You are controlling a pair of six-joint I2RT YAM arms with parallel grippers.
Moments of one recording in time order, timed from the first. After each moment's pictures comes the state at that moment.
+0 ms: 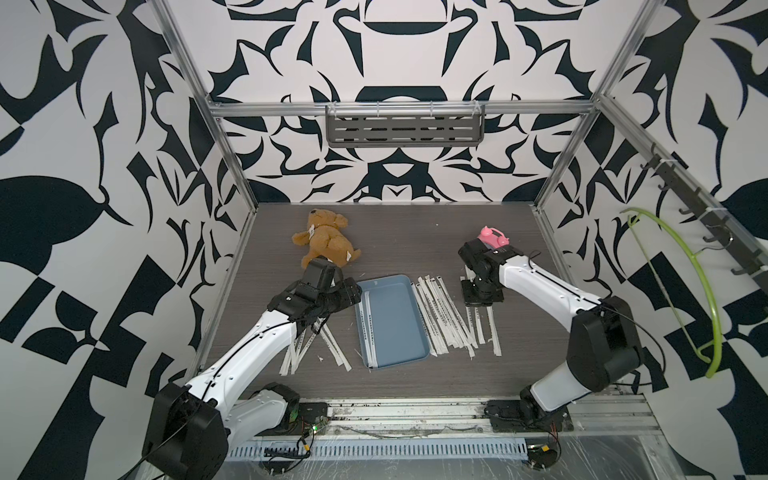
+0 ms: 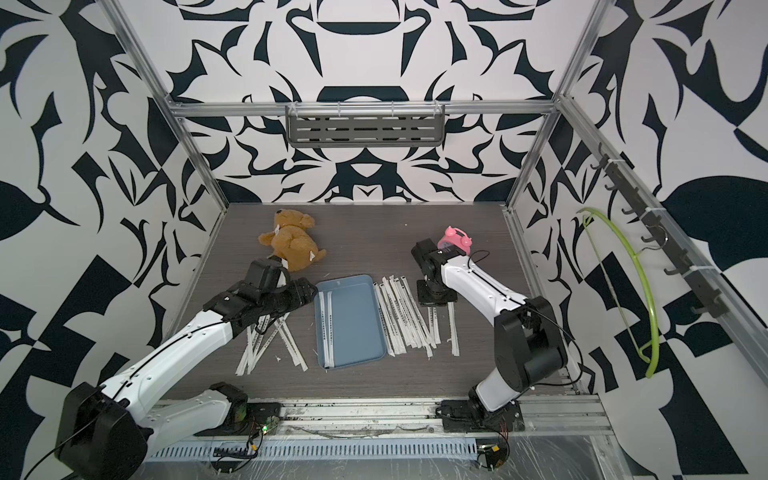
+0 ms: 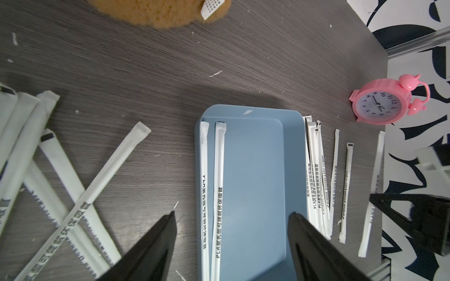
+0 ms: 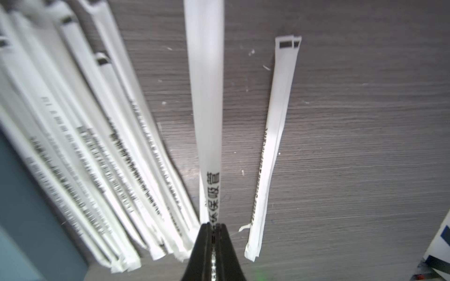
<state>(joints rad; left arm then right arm) -0.46 1.11 0.76 -0.50 0.12 -0.76 0.44 1.56 1.17 -1.07 0.10 0.42</state>
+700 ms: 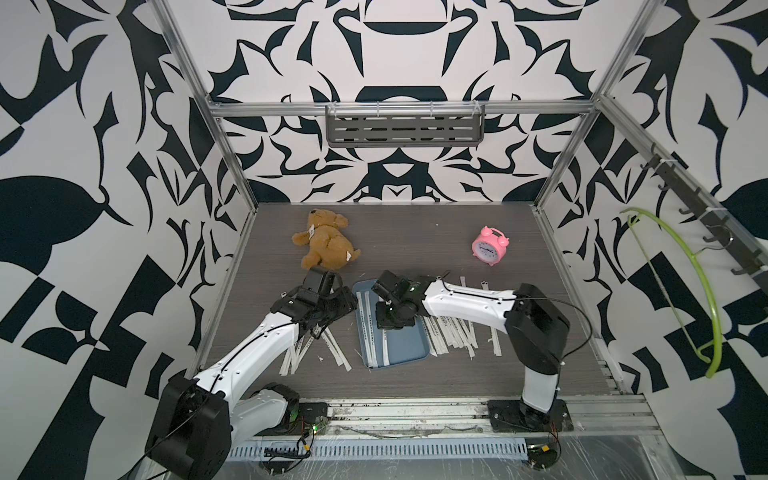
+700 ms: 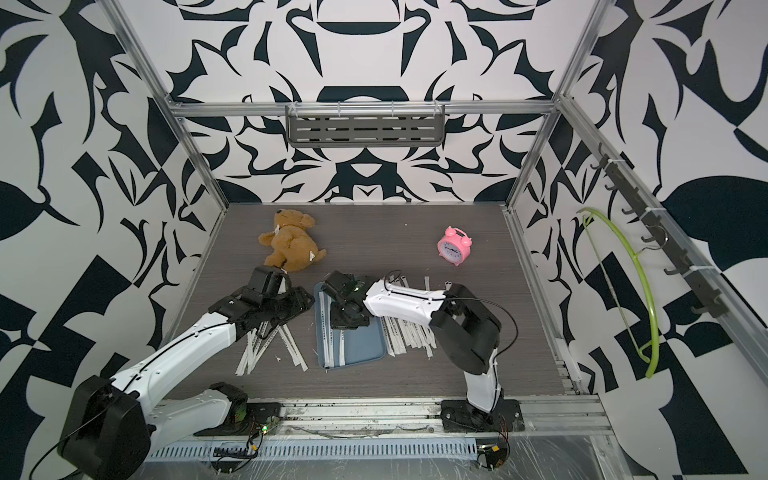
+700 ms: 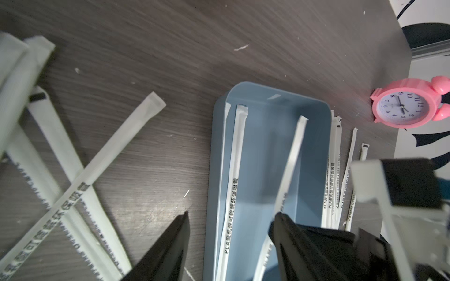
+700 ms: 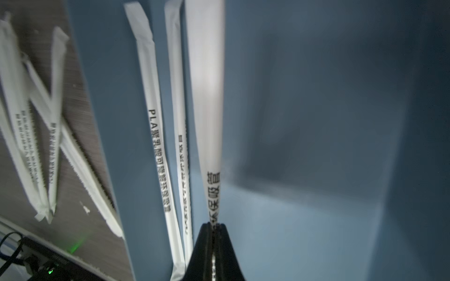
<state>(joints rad) -0.45 1.13 0.67 -0.46 0.17 -0.83 0.97 1.93 1.34 -0.62 -0.10 0.92</state>
